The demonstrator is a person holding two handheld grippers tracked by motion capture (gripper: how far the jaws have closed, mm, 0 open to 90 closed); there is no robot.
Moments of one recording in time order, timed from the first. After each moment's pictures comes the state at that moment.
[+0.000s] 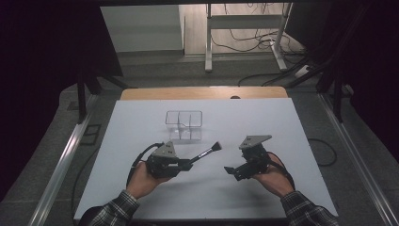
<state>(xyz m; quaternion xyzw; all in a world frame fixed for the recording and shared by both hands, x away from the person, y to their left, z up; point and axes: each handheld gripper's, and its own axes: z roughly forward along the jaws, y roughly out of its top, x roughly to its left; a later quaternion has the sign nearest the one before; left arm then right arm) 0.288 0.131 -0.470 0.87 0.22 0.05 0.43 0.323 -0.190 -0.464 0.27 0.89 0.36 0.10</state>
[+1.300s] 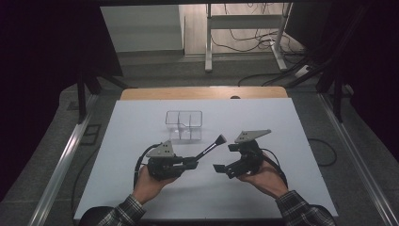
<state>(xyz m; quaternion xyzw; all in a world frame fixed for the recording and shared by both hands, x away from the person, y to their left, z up) 0.276 0.121 -0.465 0.82 0.23 0.03 0.52 0.315 -0.166 -0.435 0.29 0.85 0.45 0.00</state>
